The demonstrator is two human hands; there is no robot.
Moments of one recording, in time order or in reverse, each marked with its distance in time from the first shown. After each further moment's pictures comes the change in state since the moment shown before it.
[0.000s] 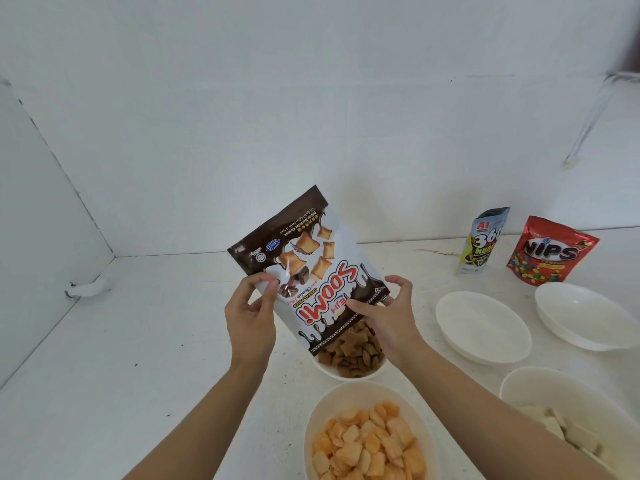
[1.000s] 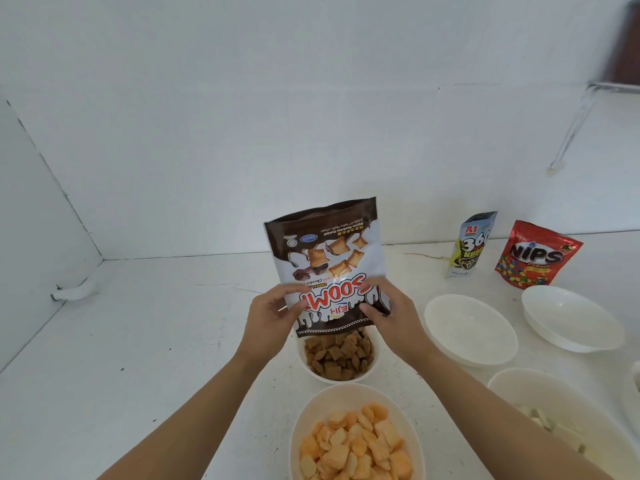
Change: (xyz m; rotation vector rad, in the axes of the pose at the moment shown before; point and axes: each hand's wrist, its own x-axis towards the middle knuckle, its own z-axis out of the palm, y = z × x) left_hand 0.012 -0.031 0.015 0.125 -0.390 -0.095; right_hand 0.000 -0.013 -0.038 -0.540 -0.181 -0.455
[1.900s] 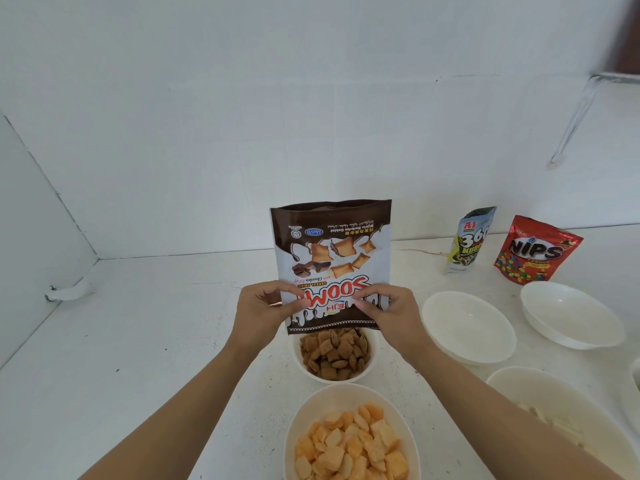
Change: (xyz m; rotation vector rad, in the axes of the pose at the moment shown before) left_hand 0.009 0.014 -0.003 -0.012 -0.022 -0.009; right_hand 0.007 0.001 0.000 0.197 0.074 0.146
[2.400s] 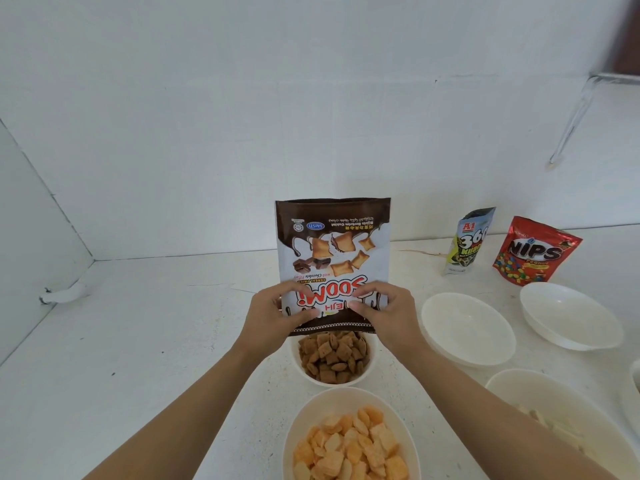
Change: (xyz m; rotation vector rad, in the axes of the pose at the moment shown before) left_hand 0.005 -0.013 0.007 0.163 -0.092 0.009; right_hand 0.002 -0.001 0.008 -0.125 0.076 -0.008
